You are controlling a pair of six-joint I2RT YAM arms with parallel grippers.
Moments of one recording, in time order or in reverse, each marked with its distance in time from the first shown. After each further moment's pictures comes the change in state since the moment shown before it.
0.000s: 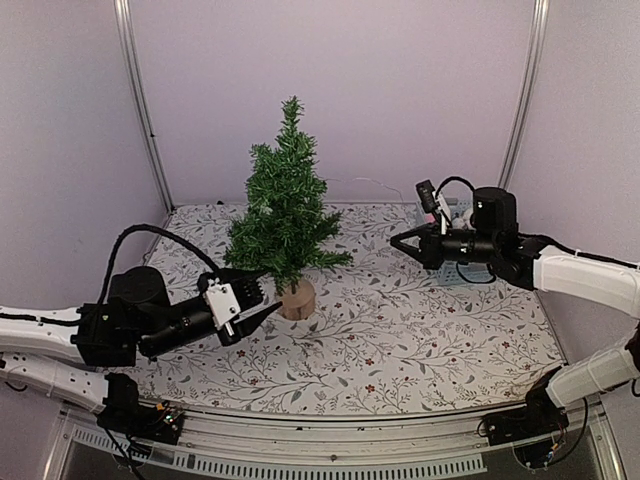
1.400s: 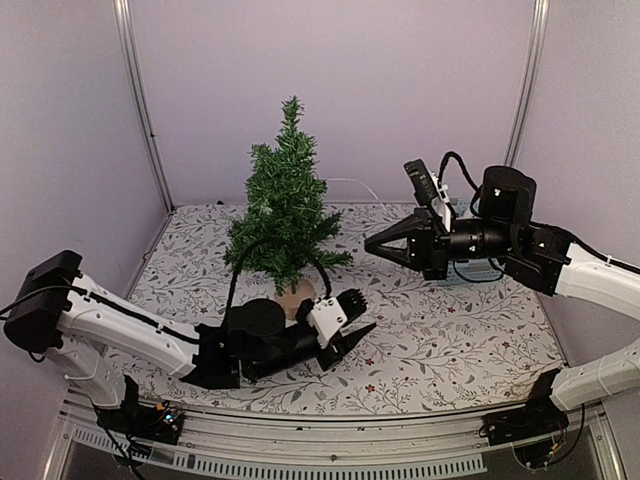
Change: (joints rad) left arm -0.108 0.724 0.175 0.572 -0.029 -0.305; right arm 0.283 -0.148 0.146 -0.050 -0.191 0.005
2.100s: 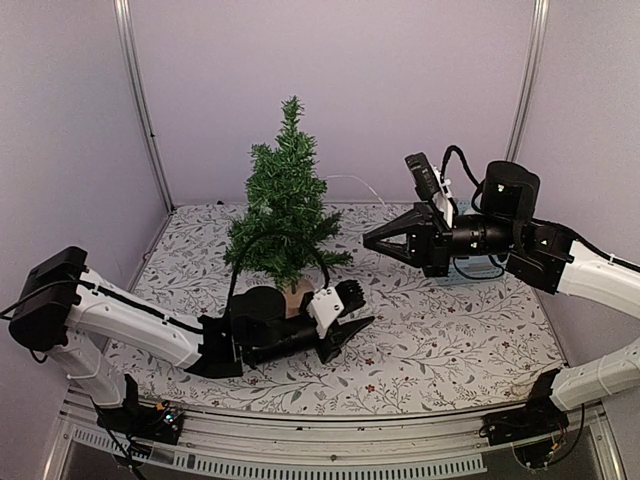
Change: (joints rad) left arm 0.088 0.022 0.000 0.010 0.171 -0.069; right arm 0.020 0.000 0.031 0.004 0.000 0.000
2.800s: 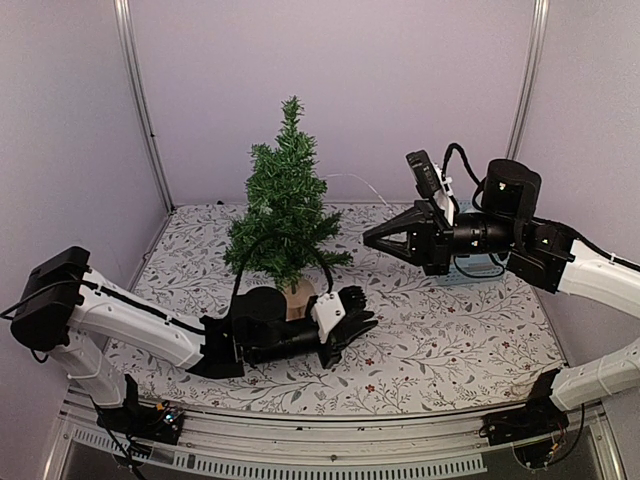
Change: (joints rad) left arm 0.002 0.013 0.001 0.020 0.112 -0.002; right arm 0.000 0.000 0.009 0.000 -0.003 -0.001
